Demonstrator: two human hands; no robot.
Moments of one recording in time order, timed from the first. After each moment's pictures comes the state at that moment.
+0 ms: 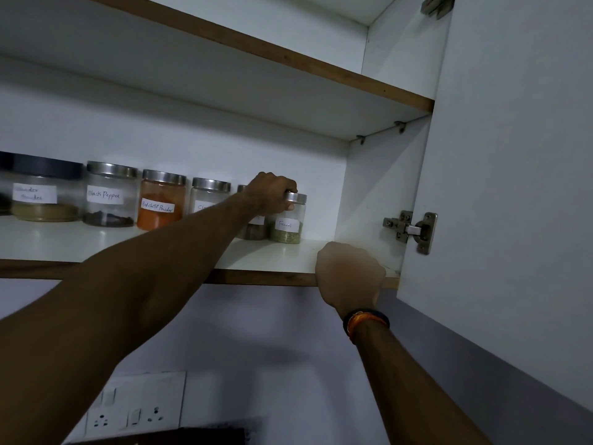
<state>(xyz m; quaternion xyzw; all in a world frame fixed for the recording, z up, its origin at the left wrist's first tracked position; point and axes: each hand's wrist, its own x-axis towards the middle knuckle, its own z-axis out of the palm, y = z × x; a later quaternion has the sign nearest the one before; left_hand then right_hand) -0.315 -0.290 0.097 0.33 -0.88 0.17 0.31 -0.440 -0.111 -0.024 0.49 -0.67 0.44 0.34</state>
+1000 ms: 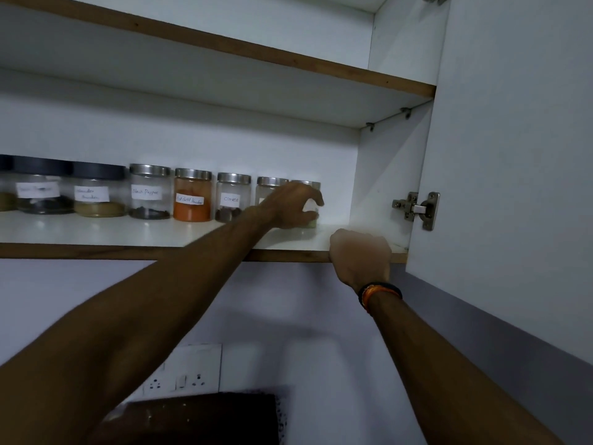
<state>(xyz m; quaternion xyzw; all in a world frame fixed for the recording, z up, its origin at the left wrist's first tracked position) -0.292 -0.200 0.058 0.25 -0.91 0.12 0.32 -0.441 -0.098 -0.027 0.56 -0.70 0.30 0.33</state>
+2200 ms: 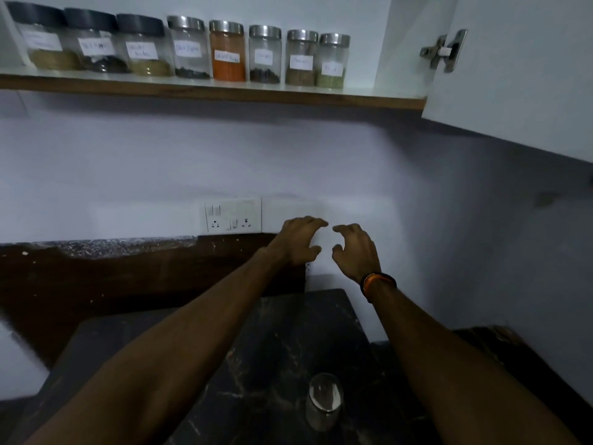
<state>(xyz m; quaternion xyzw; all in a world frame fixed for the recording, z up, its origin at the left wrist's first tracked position) -0.208 -0.012 -0.243 0.36 -0.91 -0.11 0.18 -0.368 0.047 -0.274 0.61 -0.73 0.31 -0.03</state>
